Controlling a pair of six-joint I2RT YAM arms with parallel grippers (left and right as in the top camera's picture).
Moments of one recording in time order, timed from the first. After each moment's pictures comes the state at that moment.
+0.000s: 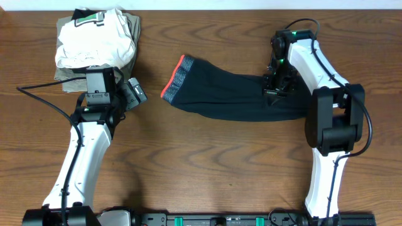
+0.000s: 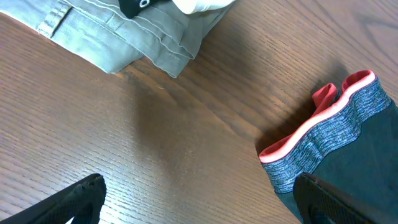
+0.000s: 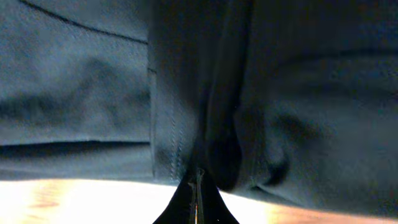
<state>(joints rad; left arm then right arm) 0.04 1.38 0.92 -0.47 0.02 -0.46 0.14 2.27 1.84 -1.39 -0.15 0.26</state>
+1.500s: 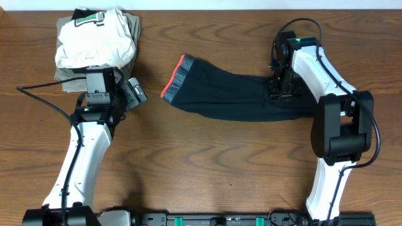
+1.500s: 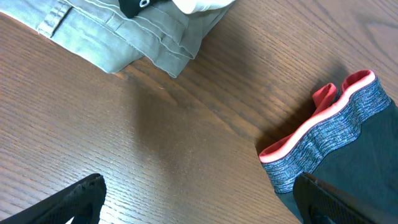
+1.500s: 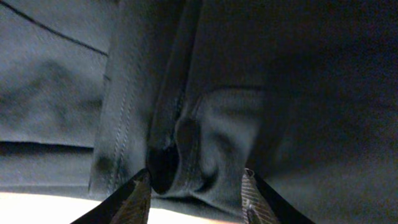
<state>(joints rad) 0.04 1.38 0.92 -0.47 0.02 -0.46 0.14 2.16 1.69 -1.19 0.02 0.06</state>
